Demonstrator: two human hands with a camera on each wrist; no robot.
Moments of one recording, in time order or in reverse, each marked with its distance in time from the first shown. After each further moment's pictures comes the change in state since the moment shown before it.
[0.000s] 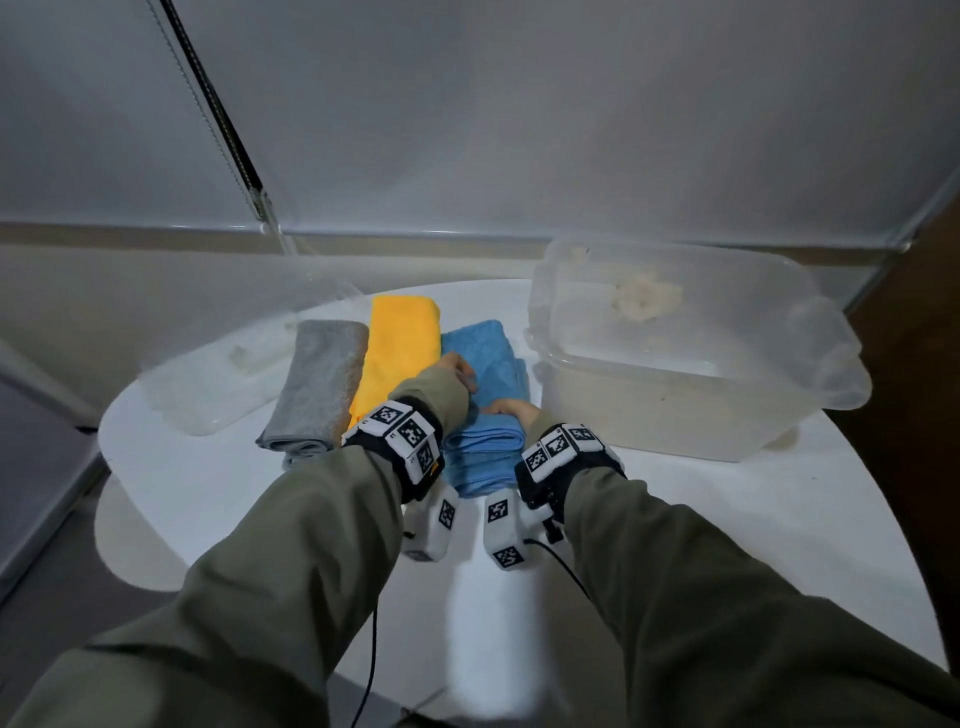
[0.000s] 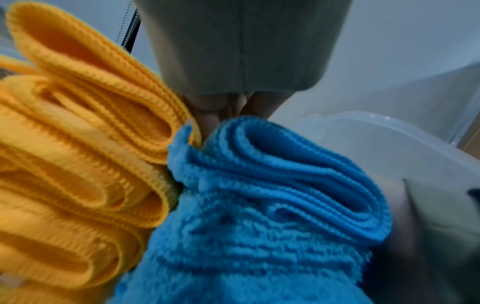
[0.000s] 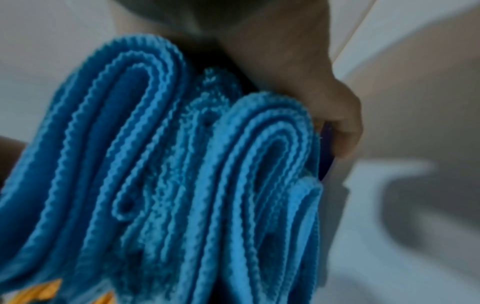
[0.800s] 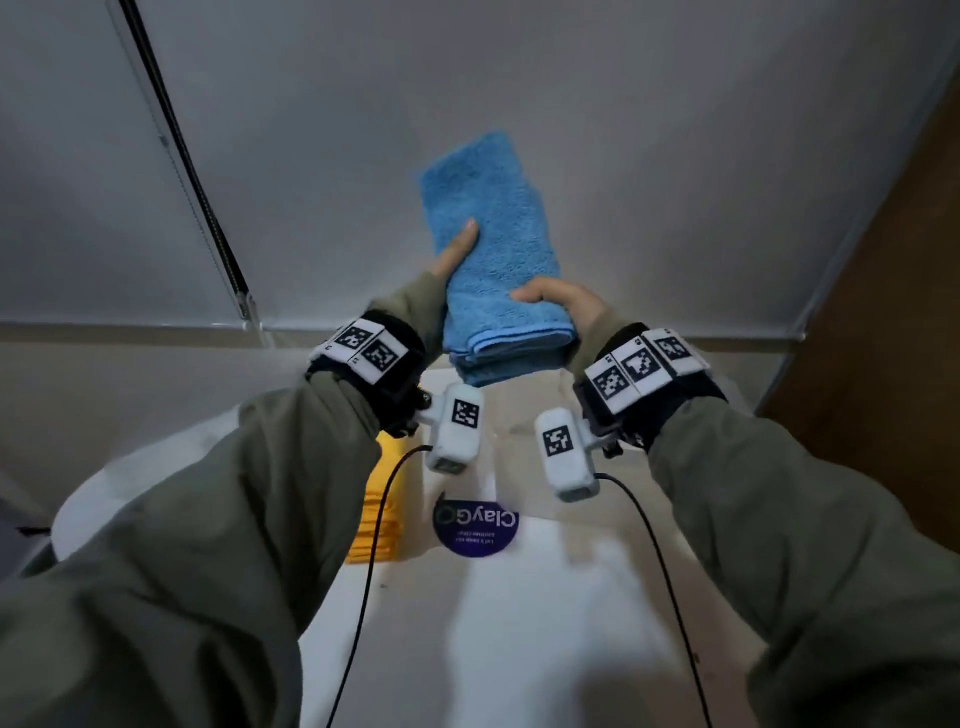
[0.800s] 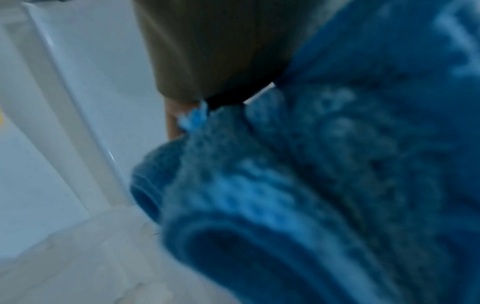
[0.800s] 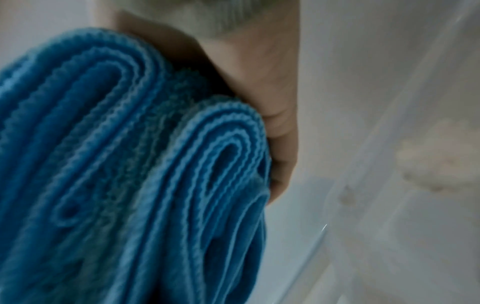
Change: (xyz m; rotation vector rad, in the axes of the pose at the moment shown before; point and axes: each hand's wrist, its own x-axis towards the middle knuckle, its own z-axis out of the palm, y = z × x) left_hand -0.128 0.150 0.022 -0.272 -0.782 0.542; right_hand -0.133 -0.157 -0.076 0.164 -0.212 -0.562
